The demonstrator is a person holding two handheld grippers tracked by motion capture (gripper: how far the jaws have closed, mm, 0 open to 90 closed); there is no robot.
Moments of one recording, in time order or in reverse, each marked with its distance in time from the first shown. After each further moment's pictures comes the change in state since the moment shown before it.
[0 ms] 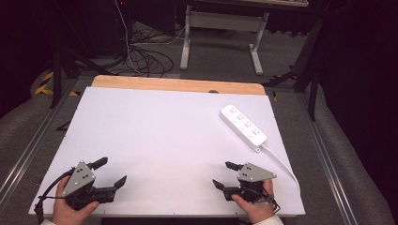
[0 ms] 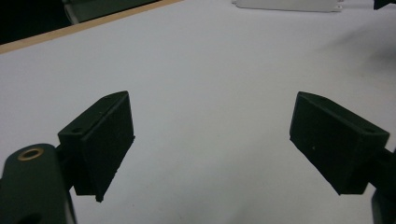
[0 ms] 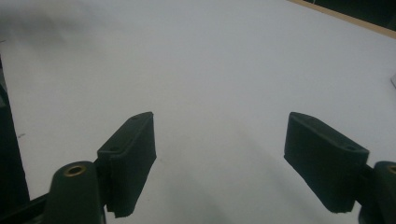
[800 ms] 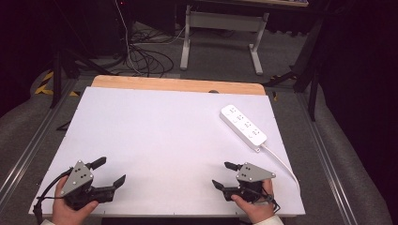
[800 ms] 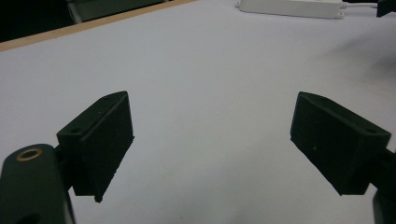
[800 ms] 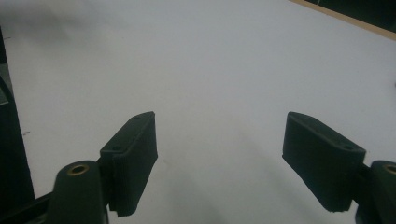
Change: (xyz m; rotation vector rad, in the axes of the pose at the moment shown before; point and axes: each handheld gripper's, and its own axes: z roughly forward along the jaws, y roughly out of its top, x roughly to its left) left arm 0.001 0.000 -0.002 -0.010 0.010 -0.020; right arm 0.001 0.003 0.000 0.006 0.012 -0.018
